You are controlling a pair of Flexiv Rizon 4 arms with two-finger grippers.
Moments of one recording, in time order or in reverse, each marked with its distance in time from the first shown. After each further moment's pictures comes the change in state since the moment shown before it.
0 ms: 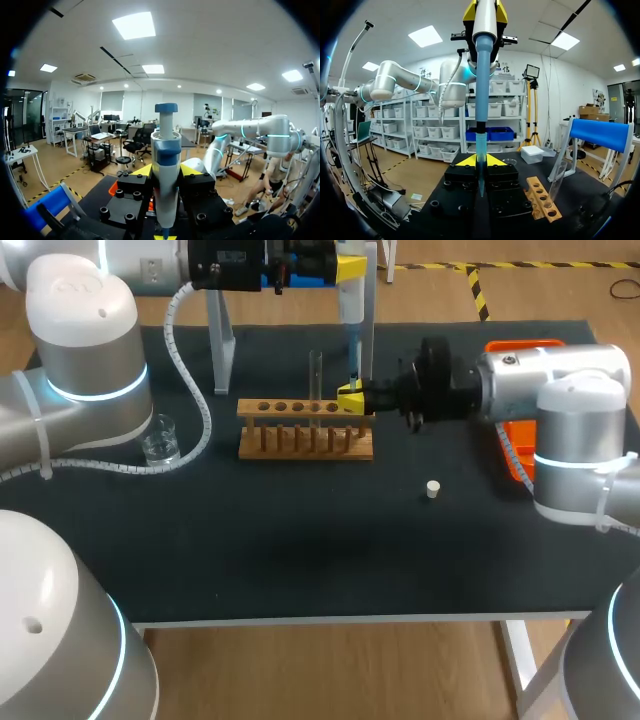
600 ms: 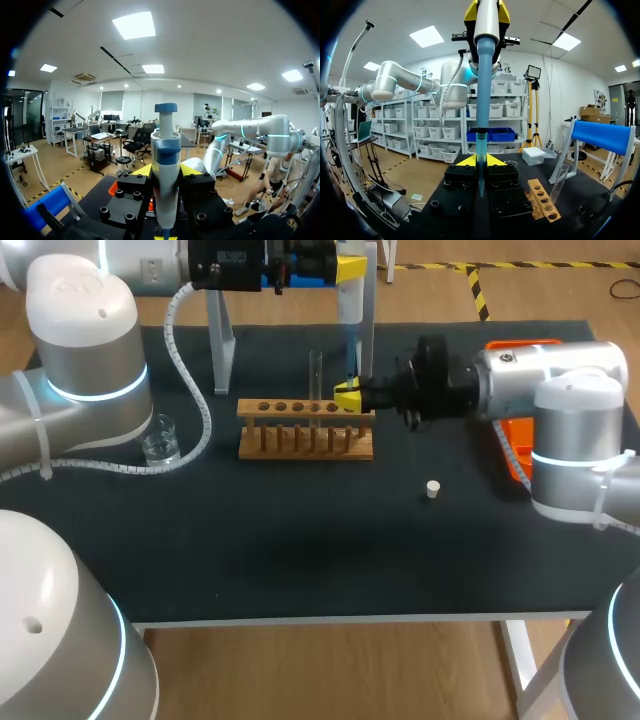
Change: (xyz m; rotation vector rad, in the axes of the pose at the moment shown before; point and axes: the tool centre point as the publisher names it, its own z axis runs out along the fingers) left arm 0.000 0.000 0.000 0.000 0.000 0.000; right arm 0.001 0.005 0.005 -0.006 0.011 -0.005
